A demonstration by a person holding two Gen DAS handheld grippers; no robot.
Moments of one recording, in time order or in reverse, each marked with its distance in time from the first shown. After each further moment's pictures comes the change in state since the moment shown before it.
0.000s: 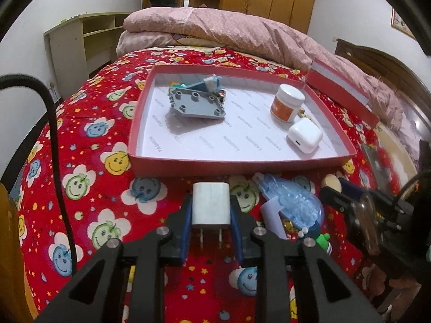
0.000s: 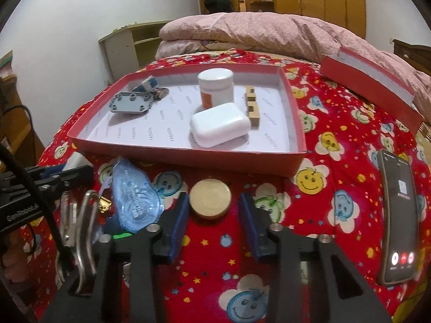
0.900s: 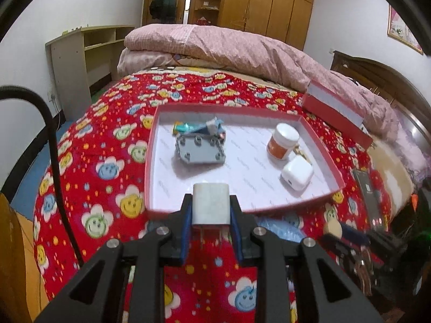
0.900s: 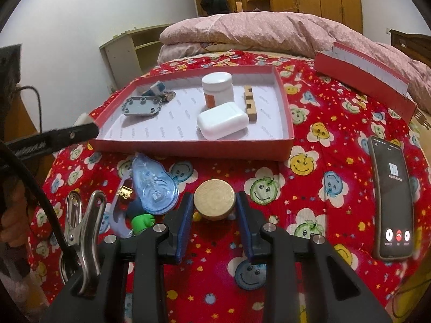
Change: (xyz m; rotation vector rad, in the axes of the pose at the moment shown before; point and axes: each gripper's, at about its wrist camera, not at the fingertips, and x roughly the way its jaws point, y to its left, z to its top) left arm -0.022 0.004 0.044 0.003 -0.073 -0.012; right arm -0.031 0.001 -0.010 0.043 -0.001 0.046
